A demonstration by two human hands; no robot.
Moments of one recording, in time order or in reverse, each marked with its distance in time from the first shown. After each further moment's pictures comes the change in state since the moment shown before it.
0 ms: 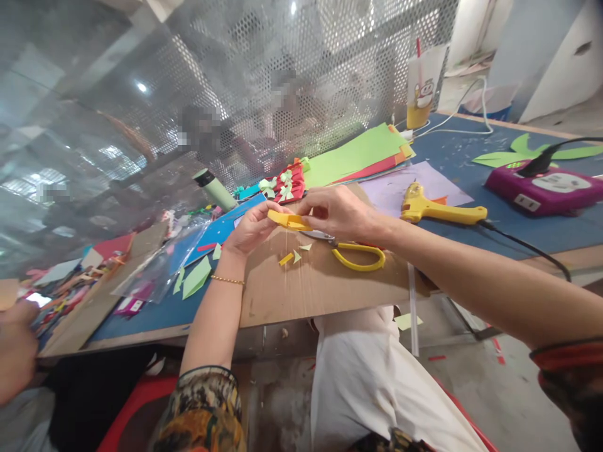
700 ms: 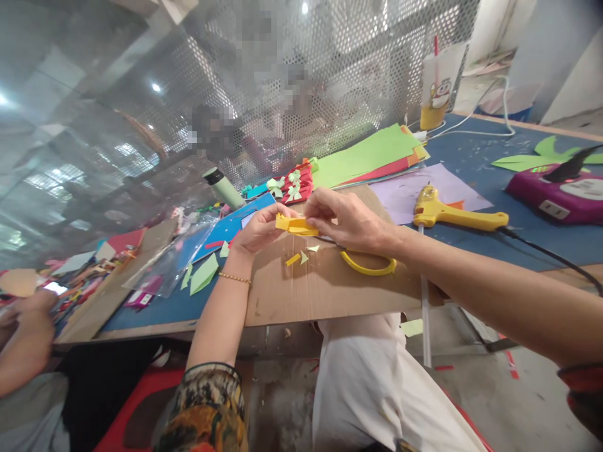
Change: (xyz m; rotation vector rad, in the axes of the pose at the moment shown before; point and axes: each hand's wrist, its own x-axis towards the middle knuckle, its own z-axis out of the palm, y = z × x) left_hand -0.005 0.005 0.006 -0.008 -0.048 -0.060; right_hand -0.004 -0.010 0.005 0.201 0.056 -0.058
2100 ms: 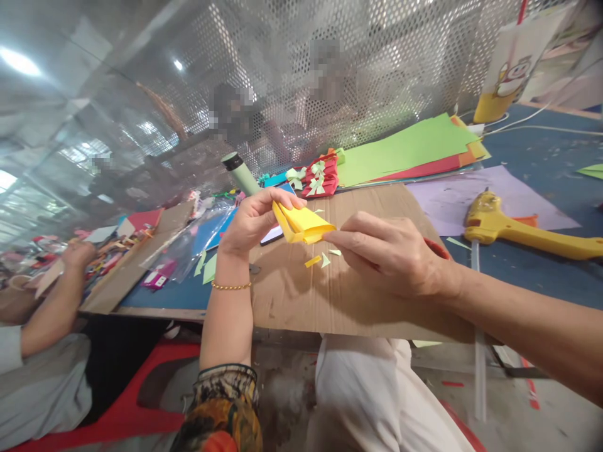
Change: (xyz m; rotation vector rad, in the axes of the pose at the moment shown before) left_hand -0.032 0.044 0.009 0.287 0.139 0.264; right_hand -0.030 -0.020 0.008 -0.533 0.076 -0.351
